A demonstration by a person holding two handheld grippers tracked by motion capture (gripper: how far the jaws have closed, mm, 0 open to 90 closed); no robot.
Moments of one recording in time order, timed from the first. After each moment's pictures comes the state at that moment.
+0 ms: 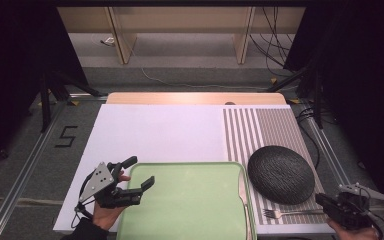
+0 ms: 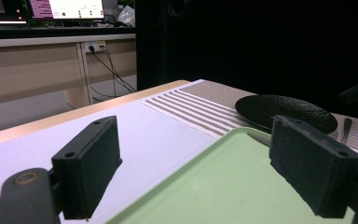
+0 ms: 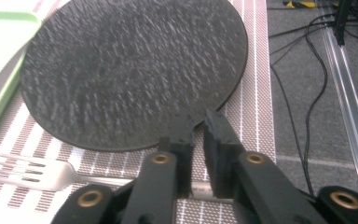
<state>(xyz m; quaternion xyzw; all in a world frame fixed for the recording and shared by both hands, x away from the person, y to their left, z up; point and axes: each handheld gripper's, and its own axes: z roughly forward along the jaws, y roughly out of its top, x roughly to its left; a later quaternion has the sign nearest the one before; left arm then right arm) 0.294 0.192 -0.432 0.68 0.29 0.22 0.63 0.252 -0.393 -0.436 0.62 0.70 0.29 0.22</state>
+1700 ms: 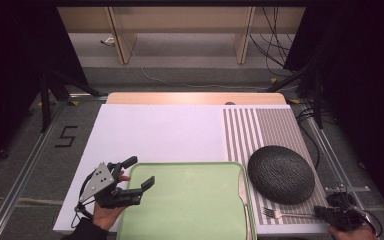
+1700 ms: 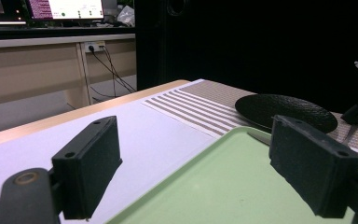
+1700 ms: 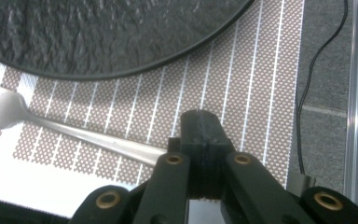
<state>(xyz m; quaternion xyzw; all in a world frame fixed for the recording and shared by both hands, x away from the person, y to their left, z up) 0.294 0.192 -0.432 0.69 0.29 0.22 0.63 0.265 -0.396 -0.459 0.62 0.75 0.17 0.13</state>
